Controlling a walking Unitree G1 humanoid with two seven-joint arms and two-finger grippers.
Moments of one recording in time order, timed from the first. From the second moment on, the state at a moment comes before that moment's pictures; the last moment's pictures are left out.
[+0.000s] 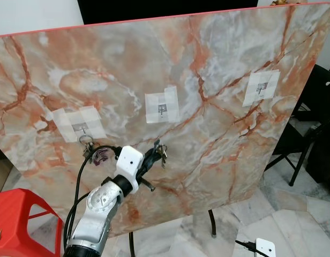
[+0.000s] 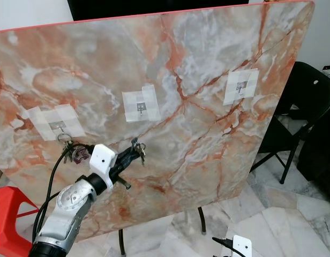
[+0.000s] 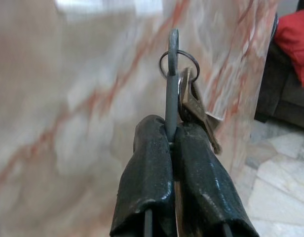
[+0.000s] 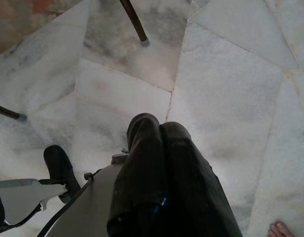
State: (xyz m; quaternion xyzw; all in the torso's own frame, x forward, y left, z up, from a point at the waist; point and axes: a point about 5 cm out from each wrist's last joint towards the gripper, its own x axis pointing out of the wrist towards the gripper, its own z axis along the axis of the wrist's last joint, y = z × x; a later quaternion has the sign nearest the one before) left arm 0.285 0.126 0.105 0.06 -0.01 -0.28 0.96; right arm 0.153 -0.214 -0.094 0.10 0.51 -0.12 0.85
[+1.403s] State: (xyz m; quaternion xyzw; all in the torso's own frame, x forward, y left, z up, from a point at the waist) left arm 0.299 0.099 0.153 0.07 -0.08 -0.33 0.94; right arm 0.154 -0.213 -0.094 0.09 0.51 -0.11 0.85
